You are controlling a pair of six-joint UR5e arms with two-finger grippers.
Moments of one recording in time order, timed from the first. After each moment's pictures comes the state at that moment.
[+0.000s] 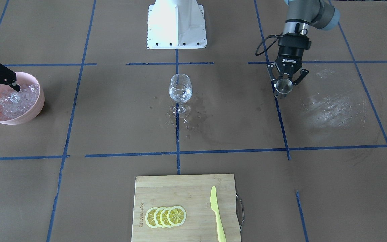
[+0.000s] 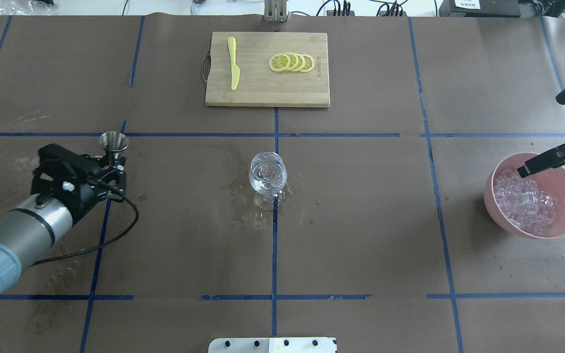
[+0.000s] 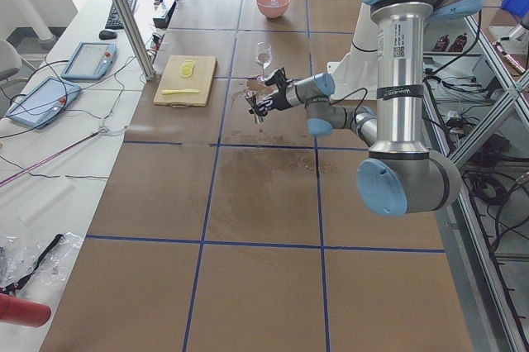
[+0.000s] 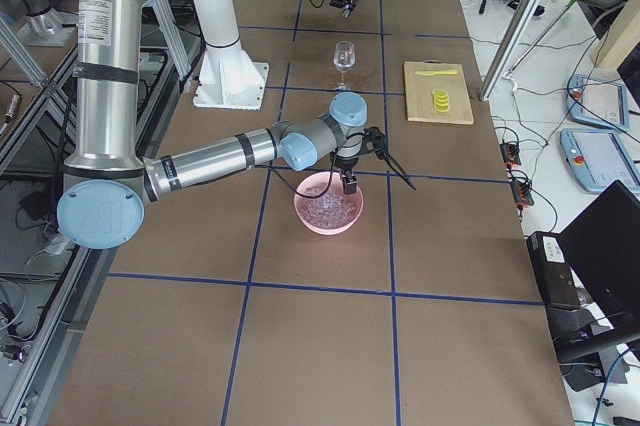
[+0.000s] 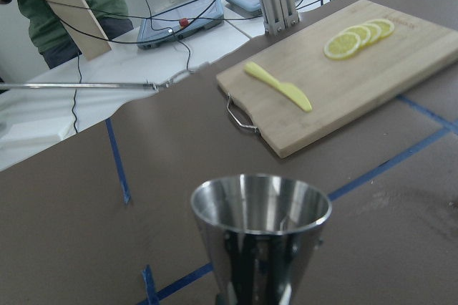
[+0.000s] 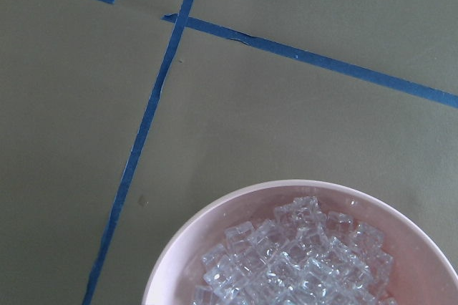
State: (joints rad) left arm -0.36 -1.42 -1.89 -2.66 -0.94 -0.81; right arm 1.10 -1.66 1.93 -1.31 2.34 0.38
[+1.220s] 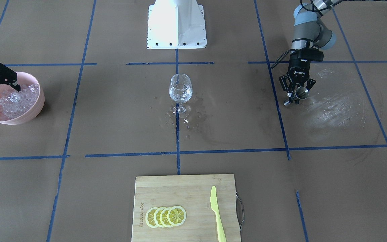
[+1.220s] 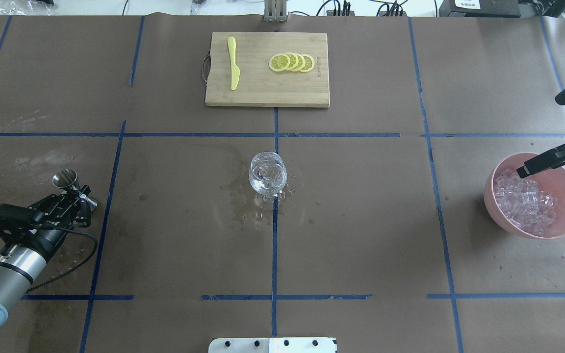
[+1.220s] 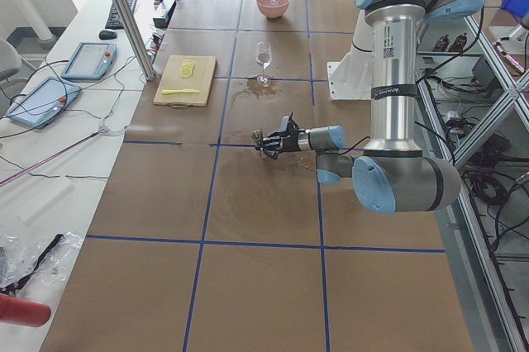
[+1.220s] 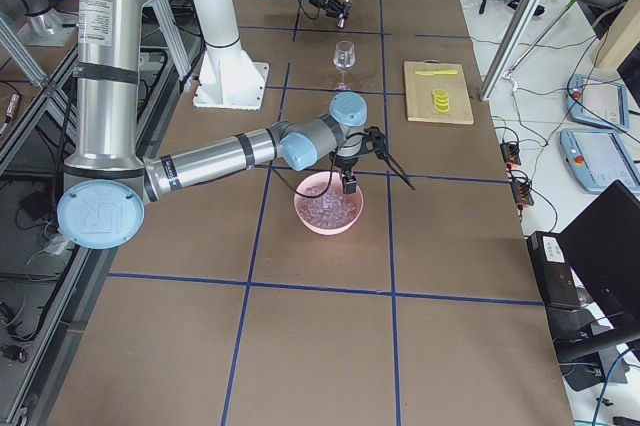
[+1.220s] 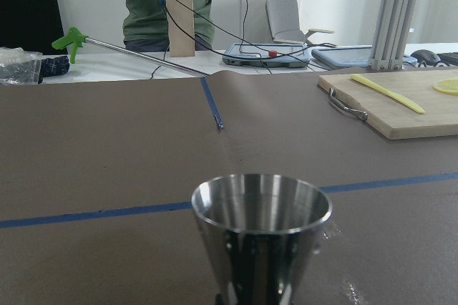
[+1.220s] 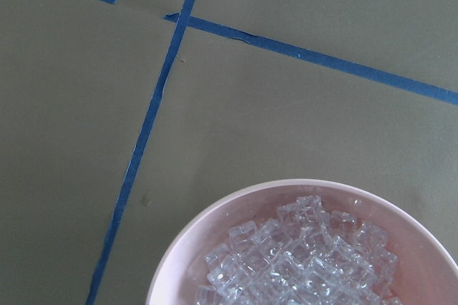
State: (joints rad) left arm -0.20 -1.46 -1.57 -2.95 -0.66 -1.04; right arm 1.10 -1.66 1.93 -1.31 2.34 0.39
